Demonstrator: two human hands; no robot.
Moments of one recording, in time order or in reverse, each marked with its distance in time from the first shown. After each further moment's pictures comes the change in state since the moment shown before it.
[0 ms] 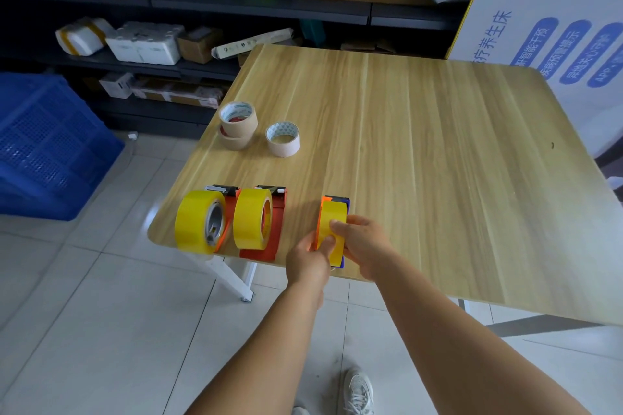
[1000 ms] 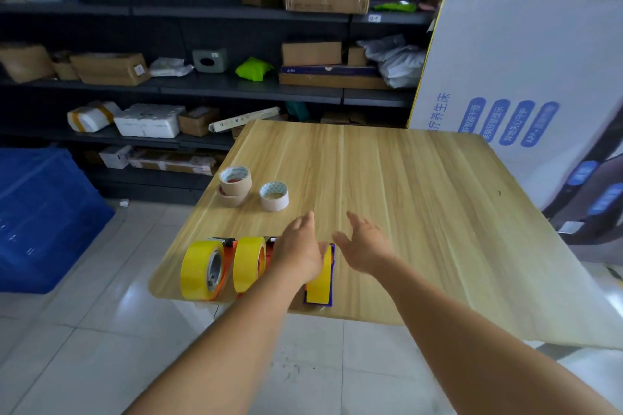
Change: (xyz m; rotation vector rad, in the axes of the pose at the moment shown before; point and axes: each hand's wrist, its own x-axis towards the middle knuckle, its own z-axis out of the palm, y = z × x) left_hand -0.024 0.086 -0.026 1.058 -0.034 0.637; right_hand -0.074 -0.065 -0.036 -0.955 0.212 -0.500
